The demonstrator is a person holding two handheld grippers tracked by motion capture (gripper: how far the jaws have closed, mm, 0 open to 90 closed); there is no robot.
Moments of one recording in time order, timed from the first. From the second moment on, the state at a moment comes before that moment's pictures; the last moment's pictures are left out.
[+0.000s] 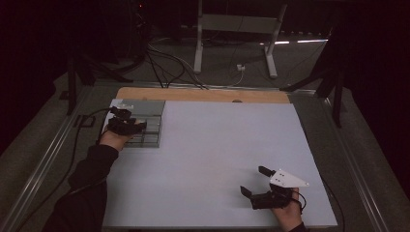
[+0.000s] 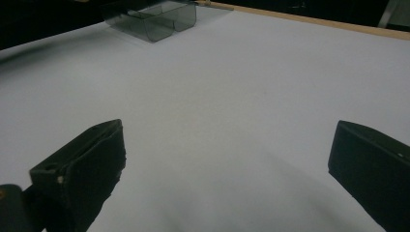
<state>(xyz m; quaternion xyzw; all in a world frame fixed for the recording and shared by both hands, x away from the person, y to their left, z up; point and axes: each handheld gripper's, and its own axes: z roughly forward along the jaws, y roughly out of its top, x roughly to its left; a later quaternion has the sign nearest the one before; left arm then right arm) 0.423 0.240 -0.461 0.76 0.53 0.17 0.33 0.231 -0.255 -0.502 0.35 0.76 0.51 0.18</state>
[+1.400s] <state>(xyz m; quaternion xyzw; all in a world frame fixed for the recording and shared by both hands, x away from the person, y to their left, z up) 0.439 0.240 -0.458 0.75 0.56 0.14 0.31 0.231 -0.257 -0.502 0.35 0.76 0.51 0.18</state>
